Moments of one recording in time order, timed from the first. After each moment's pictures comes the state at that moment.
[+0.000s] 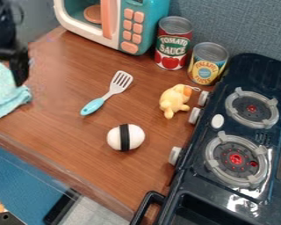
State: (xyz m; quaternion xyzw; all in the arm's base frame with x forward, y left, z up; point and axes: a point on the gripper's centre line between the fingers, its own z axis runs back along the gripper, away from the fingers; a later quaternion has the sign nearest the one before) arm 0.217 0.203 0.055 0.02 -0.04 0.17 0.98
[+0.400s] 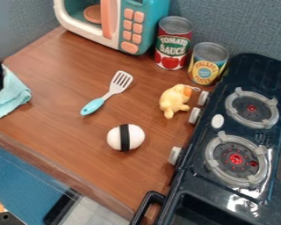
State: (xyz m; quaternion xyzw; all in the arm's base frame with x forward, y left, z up) arm 0.189 0.238 0.035 0.03 -0.04 0.22 0.97
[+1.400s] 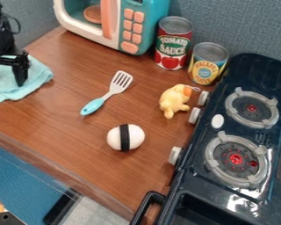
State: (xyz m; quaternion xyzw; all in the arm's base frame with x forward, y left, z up) arm 0.263 0.247 0.013 0.01 -0.06 0.21 0.98
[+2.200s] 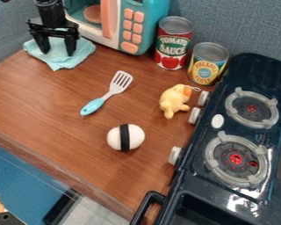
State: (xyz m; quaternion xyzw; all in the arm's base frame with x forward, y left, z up) arm 0.383 0.233 0.015 -0.02 -0.09 0.18 0.98
